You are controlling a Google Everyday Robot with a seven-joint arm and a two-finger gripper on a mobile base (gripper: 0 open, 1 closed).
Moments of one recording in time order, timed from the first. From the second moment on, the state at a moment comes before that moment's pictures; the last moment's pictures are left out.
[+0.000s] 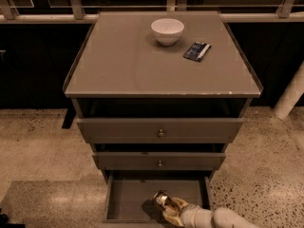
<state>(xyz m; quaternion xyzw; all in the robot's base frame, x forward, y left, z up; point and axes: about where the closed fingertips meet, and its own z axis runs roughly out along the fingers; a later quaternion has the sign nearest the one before) 0.430 -0.097 0.271 -0.37 0.80 0.27 0.39</state>
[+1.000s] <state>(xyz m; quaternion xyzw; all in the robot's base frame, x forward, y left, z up) 0.448 -0.104 0.432 -0.36 0.79 0.15 0.47</state>
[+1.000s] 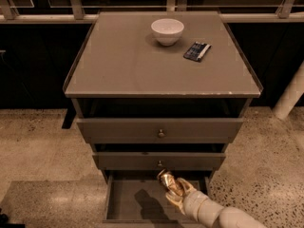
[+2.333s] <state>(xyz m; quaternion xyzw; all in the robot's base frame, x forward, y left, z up) 0.451 -0.093 0.579 -0.41 0.75 0.06 0.52</state>
